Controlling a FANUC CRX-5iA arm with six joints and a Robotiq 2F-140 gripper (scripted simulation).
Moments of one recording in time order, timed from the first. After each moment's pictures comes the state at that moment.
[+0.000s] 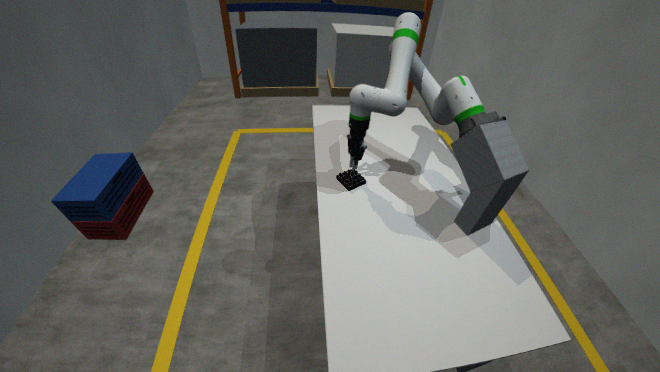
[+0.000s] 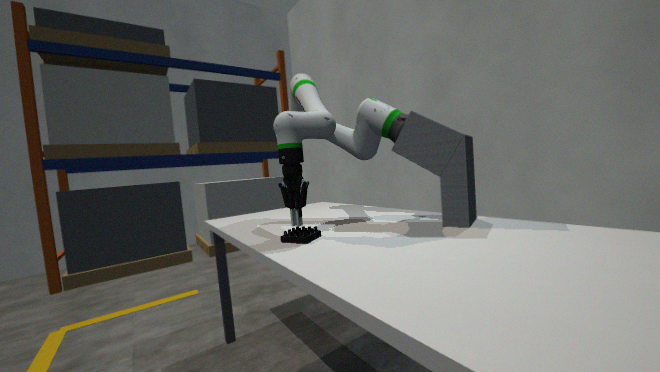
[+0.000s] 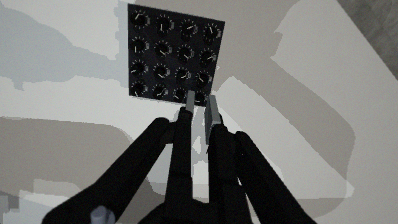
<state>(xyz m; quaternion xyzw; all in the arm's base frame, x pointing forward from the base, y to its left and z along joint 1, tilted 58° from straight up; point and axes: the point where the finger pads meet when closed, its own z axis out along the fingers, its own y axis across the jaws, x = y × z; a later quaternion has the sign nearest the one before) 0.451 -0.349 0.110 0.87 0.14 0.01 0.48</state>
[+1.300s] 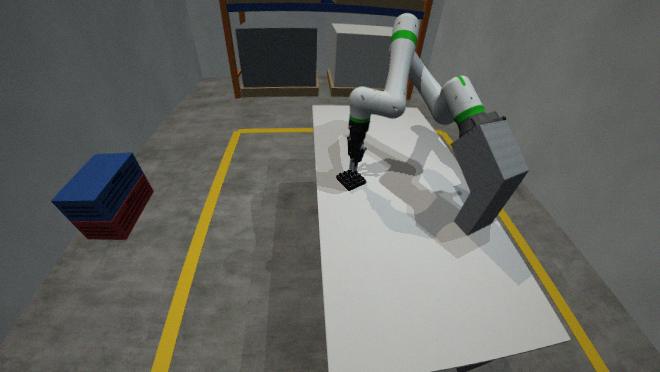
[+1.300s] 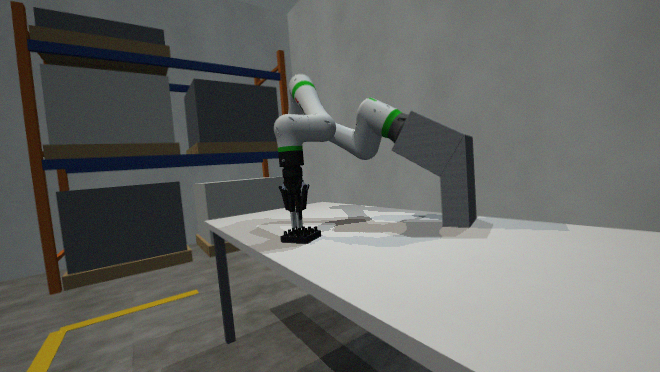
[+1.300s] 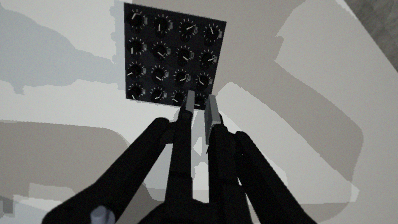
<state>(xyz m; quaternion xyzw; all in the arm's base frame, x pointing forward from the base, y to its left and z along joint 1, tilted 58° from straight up) 0.452 -0.358 0.104 0.87 0.14 0.01 0.48</state>
